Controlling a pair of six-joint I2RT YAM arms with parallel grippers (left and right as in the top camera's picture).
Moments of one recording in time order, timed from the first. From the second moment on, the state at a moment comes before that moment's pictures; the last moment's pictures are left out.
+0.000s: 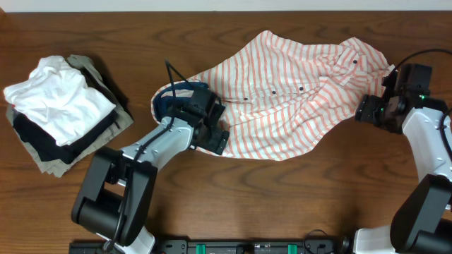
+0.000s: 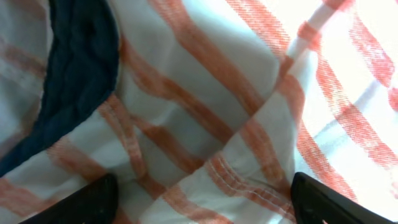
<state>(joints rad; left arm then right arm) -0.42 1.77 0.97 -0.51 0.13 -0.01 -0.26 1.62 1.11 -0.70 -0.05 0.11</state>
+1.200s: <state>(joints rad) -0.50 1.75 0.96 -0.47 0.17 0.01 -0.26 1.62 1.11 -0.71 -0.05 0.11</state>
